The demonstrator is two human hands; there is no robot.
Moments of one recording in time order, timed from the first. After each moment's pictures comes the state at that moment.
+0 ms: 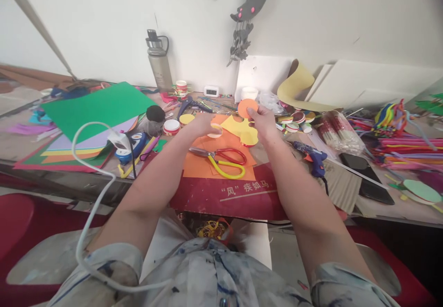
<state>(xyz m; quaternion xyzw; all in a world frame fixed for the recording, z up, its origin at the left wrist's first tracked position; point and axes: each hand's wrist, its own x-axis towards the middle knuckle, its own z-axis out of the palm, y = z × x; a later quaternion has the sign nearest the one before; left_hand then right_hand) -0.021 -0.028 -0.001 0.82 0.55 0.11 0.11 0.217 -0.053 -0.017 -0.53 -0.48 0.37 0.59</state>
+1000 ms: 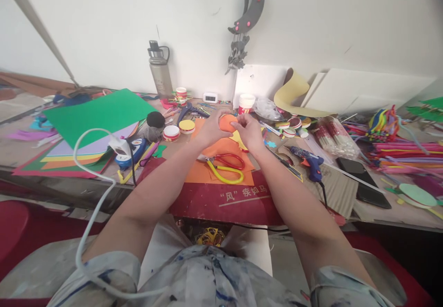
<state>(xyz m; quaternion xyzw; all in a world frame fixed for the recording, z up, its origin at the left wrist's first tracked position) 0.013 -0.053 -0.010 0.73 0.37 0.47 0.34 0.186 -0.065 -0.022 -0.52 -0.62 0.24 0.54</state>
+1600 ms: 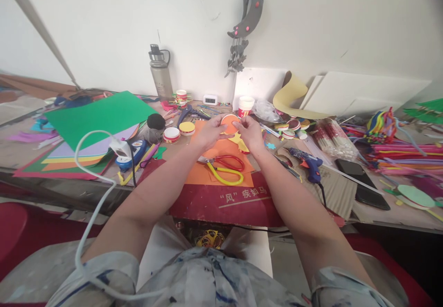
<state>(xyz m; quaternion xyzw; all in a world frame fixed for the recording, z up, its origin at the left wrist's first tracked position) 0.021 -0.064 -0.009 0.53 0.28 0.49 0.64 0.192 -0.061 -0.025 -0.54 -0.60 0.25 0.54</state>
